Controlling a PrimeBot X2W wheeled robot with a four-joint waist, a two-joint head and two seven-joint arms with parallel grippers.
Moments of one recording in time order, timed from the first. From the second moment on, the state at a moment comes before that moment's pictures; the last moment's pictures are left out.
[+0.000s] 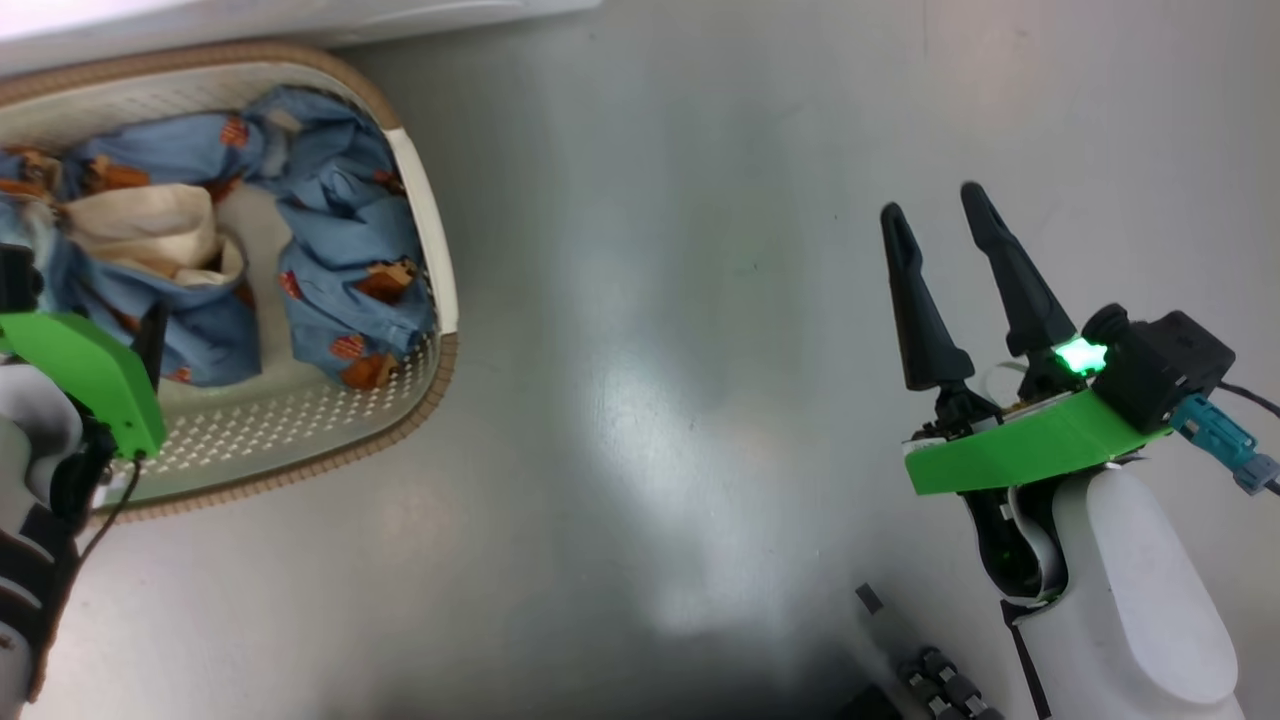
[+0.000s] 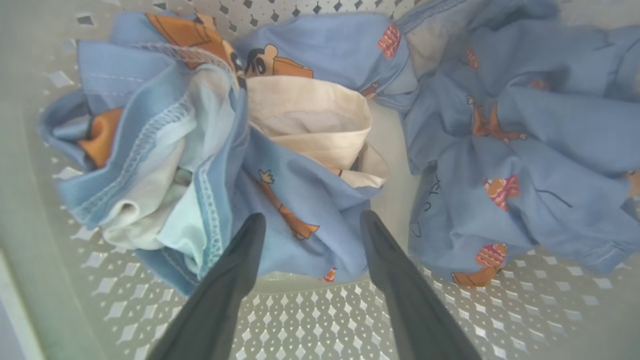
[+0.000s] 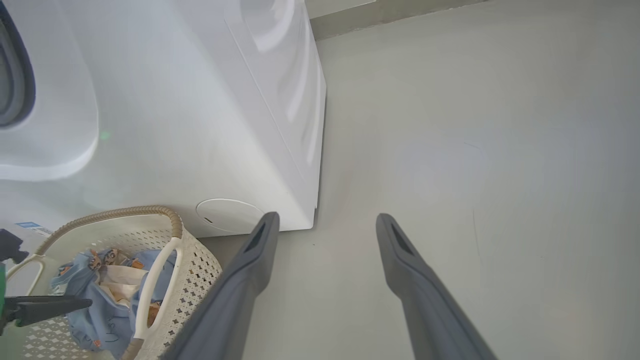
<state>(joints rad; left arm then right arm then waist) -1.02 0.39 -0.82 1.20 -0.91 -0.13 -0.04 -0.44 -0.06 0.11 0.12 0.33 0.13 -0.26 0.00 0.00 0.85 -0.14</state>
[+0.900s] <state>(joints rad) -1.07 0.43 -0.89 1.23 -0.99 -0.13 -0.03 -0.45 -0.06 0.15 0.08 0.35 0.13 -0.26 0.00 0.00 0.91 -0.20</state>
